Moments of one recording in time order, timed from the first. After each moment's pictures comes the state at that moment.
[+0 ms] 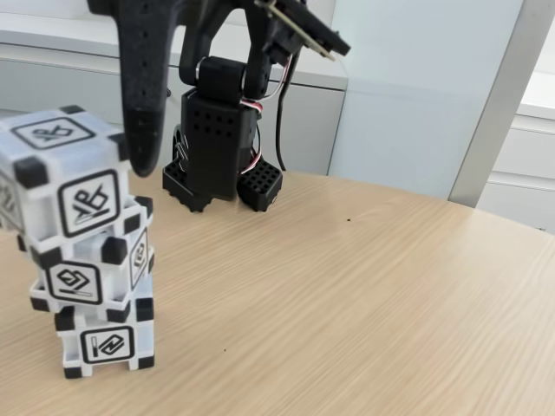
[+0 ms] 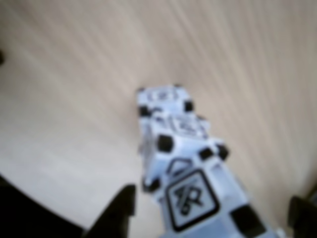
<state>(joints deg) 34.4 114.8 91.2 105.0 -28.7</state>
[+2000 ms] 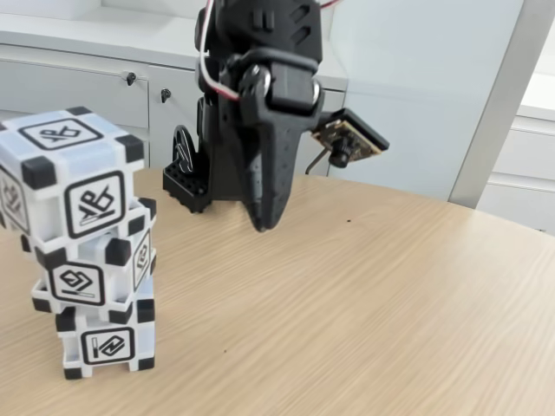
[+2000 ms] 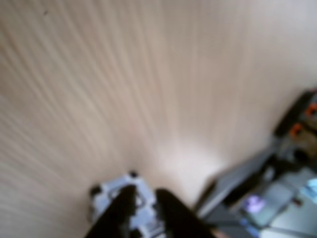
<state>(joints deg) 10.9 193.4 160.3 77.0 -18.5</state>
